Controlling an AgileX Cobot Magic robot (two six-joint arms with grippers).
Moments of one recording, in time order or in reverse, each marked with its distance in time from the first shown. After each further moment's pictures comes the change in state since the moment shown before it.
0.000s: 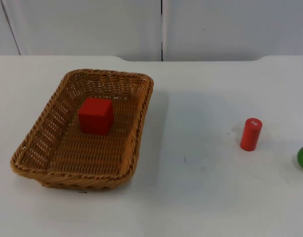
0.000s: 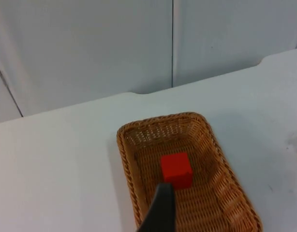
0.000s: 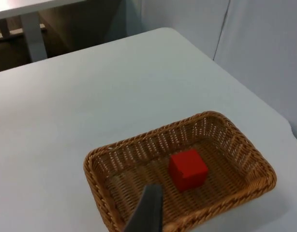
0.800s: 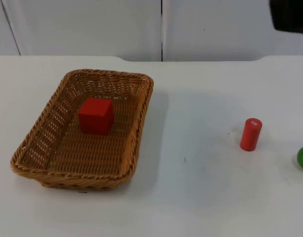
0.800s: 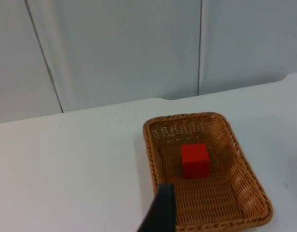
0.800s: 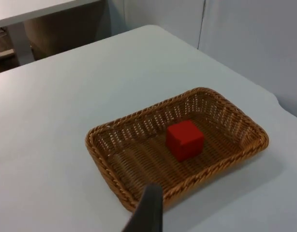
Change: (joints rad) right arm 0.000 -0.290 0.350 0.000 -0.137 0.066; left arm 0.000 -0.423 0.083 0.159 0.165 -0.188
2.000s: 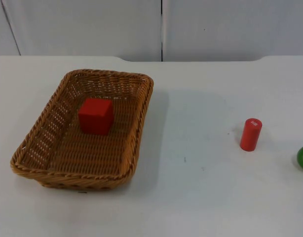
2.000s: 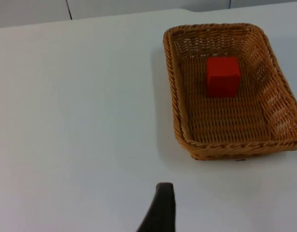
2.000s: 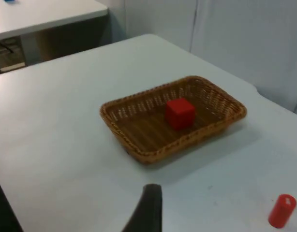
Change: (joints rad) right arm 0.000 -0.676 0.134 -0.230 0.461 0.256; left arm 0.000 -0.072 0.264 0.091 0.019 -0.063
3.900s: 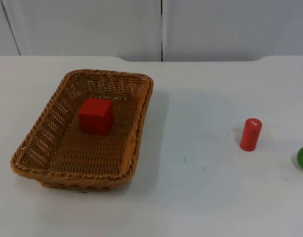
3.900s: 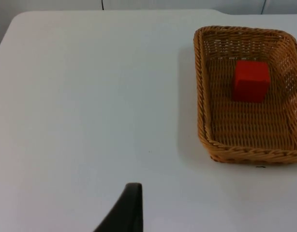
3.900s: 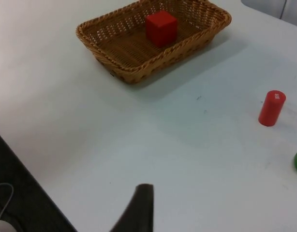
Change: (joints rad) right arm 0.000 -0.240 0.079 -0.116 0.325 0.171; left arm 0.000 0.000 0.000 0.091 -0.005 -0.131
